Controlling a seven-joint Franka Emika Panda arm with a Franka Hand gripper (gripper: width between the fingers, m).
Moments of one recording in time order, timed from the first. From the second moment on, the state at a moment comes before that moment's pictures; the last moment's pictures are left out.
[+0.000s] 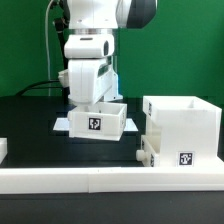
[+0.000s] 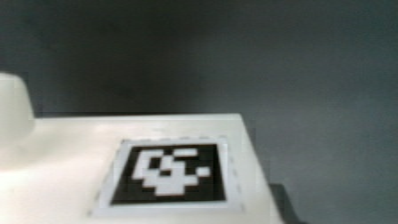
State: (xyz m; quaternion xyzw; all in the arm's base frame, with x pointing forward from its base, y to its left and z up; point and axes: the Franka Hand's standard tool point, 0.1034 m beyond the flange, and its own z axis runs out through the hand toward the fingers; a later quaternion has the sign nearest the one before) arm 0.496 -0.037 0.064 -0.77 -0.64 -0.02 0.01
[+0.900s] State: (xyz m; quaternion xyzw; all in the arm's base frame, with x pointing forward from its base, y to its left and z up) arm 0.527 -0.027 0.058 -0.73 -0.68 -0.01 0.02
